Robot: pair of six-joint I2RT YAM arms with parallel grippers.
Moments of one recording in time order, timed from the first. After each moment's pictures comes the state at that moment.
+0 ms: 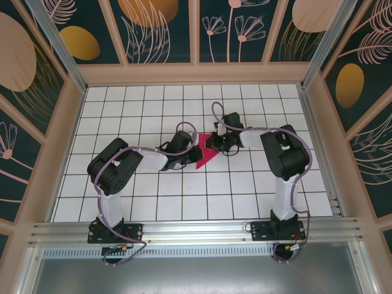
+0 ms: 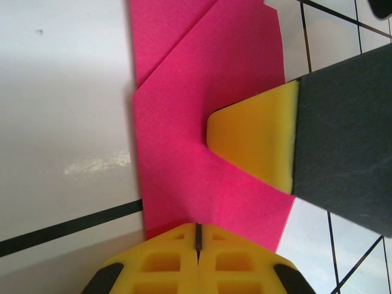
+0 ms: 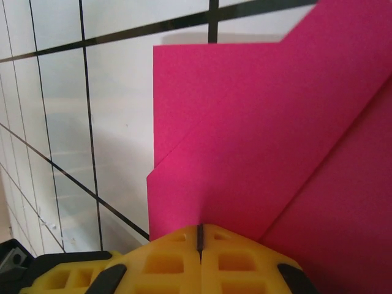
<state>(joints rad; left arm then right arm) -0.70 1.93 0.90 0.27 0.22 -0.81 0.43 1.99 1.09 -0.09 -0.60 0.58</state>
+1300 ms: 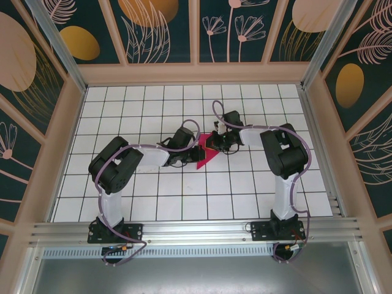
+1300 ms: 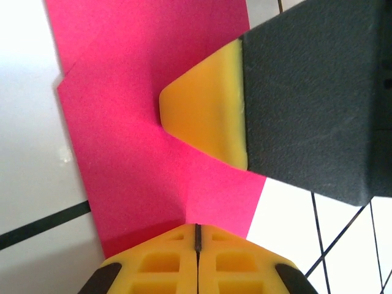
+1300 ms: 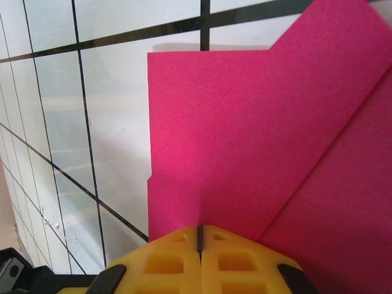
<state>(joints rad) -0.70 1.94 0.97 0.16 0.34 -0.72 0.42 2.01 1.13 -0.14 -0.61 0.58</state>
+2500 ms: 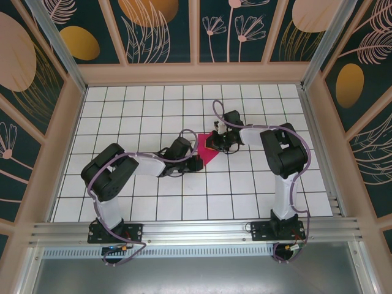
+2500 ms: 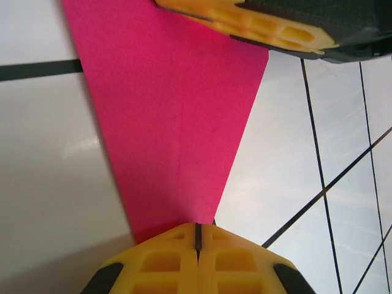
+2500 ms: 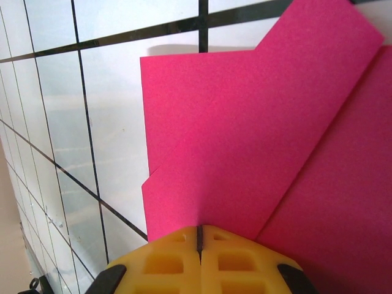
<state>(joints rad) -0.76 1.84 0.80 0.23 0.32 -0.76 0.42 2.02 1.13 -0.15 -0.63 0.58</state>
